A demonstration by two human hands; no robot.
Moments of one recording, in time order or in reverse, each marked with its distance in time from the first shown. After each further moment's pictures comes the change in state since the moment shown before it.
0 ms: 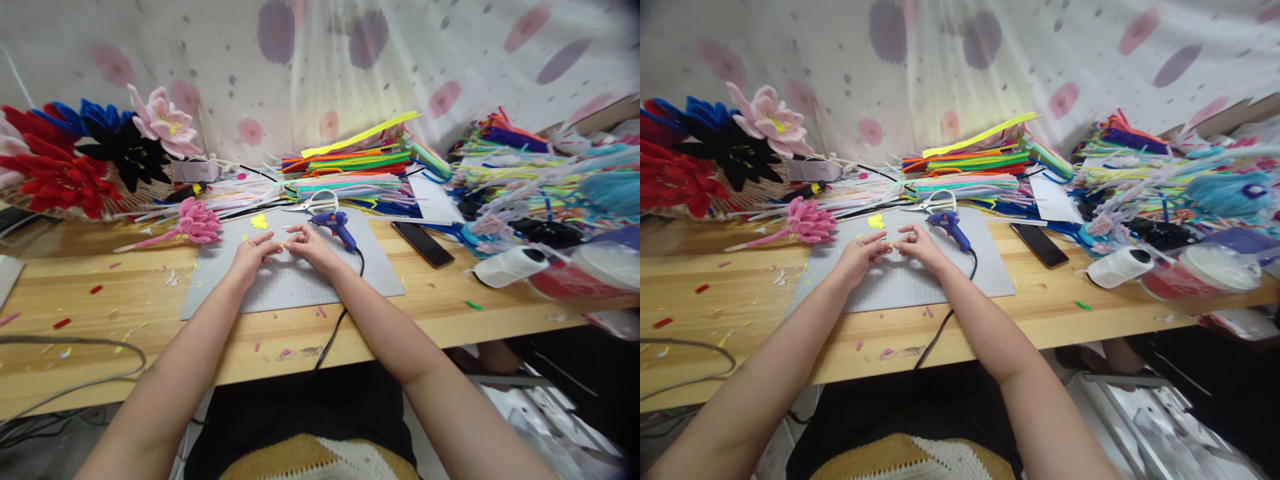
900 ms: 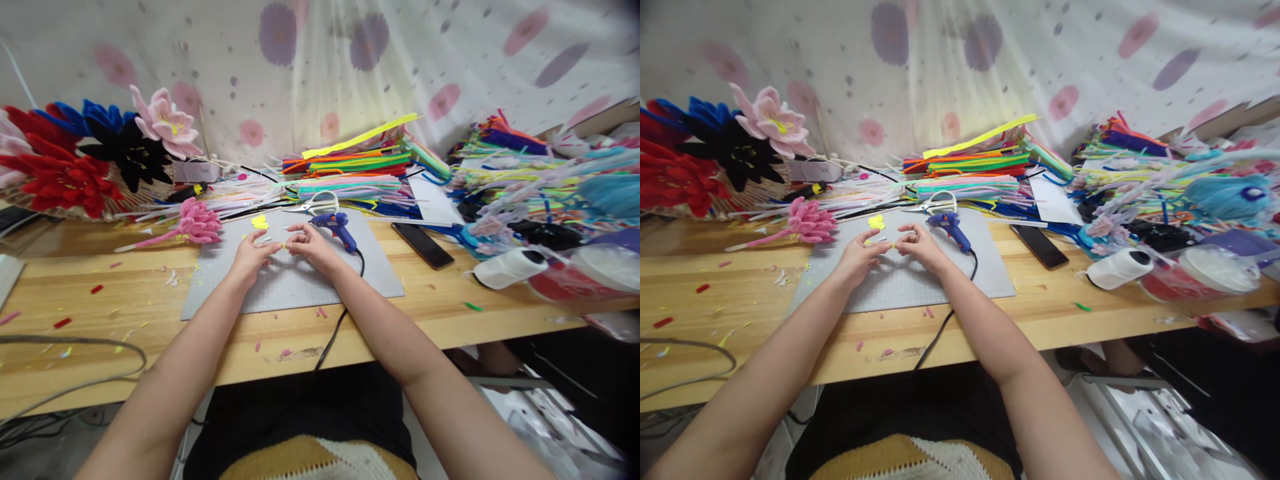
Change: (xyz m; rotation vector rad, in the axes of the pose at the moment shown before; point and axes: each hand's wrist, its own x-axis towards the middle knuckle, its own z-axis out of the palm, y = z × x) left_hand -0.002 0.002 0.003 0.048 0.110 0.001; right_hand 0.001 0.000 -0.001 0.062 -0.029 -0.049
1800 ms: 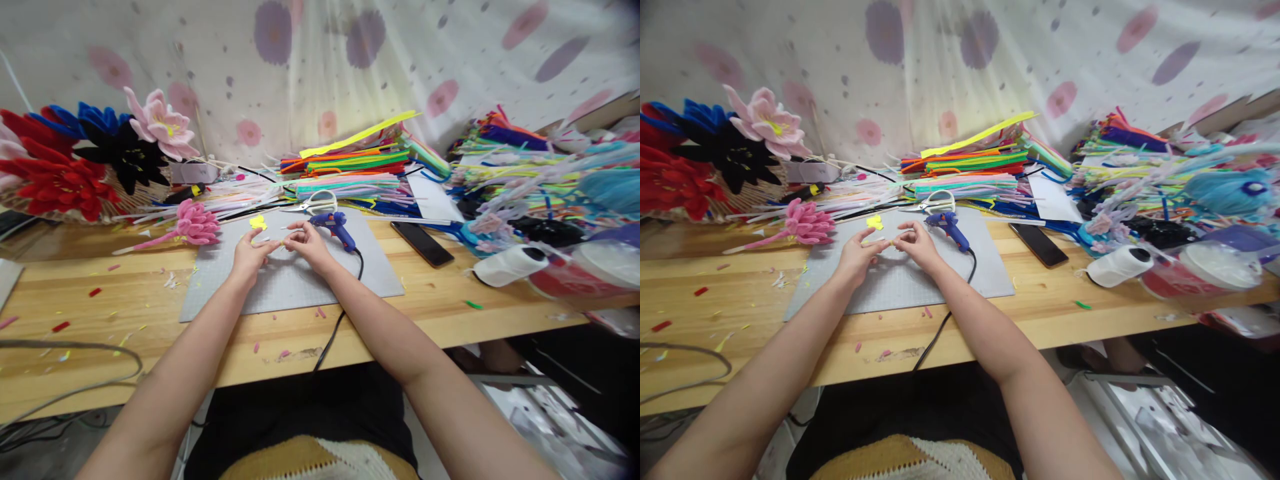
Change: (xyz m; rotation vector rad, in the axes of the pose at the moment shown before) left_hand 0.003 -0.004 0.007 -0.025 0.074 0.084; right_hand 0.007 0.010 0.002 -0.057 0.114 -0.123
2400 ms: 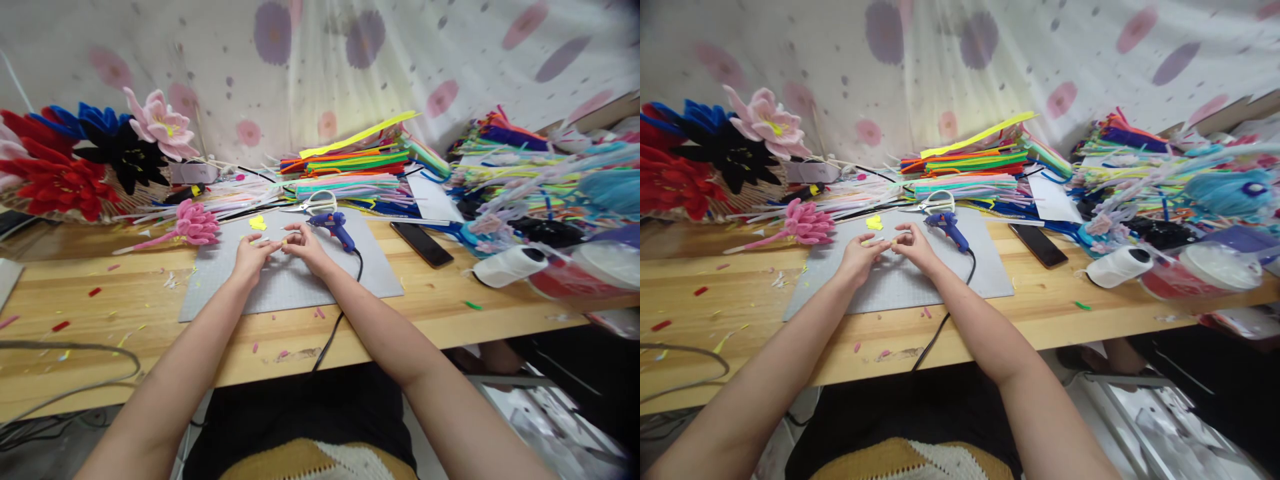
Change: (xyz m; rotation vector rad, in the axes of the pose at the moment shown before) left_hand 0.003 -0.004 0.006 -0.083 0.045 -0.040; right_hand -0.003 0.001 0.001 0.053 -0.074 0.034
